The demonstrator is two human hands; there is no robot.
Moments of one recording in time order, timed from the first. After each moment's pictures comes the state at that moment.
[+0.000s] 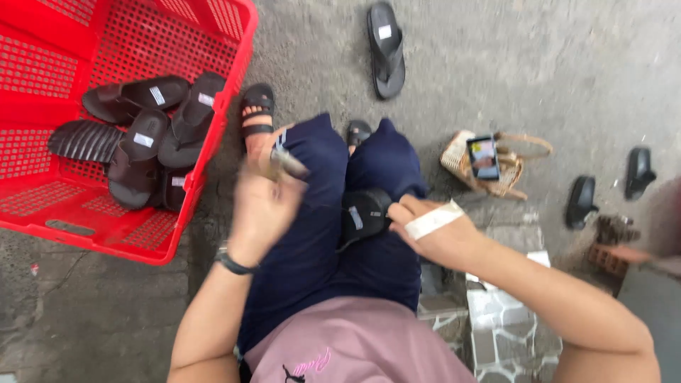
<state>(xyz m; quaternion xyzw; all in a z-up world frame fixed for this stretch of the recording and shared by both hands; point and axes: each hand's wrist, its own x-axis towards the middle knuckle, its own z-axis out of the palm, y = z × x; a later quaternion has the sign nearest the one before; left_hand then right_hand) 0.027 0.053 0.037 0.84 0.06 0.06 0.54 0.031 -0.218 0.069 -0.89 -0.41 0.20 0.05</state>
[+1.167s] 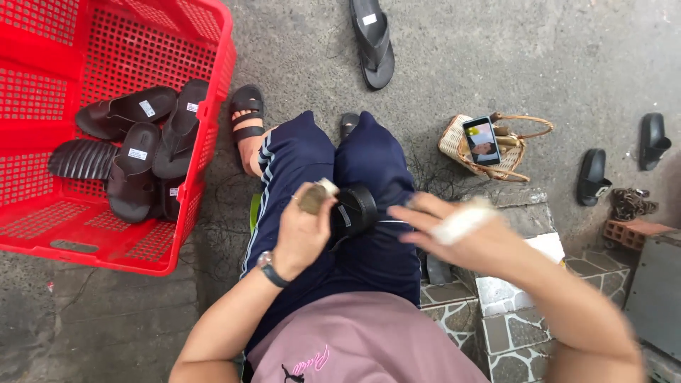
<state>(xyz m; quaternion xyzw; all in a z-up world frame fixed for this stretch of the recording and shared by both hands) -0.013 -0.010 -0.007 0.87 -0.08 0.05 0.49 0.049 -0.232 0.129 -0.88 -0.37 0.30 0.07</state>
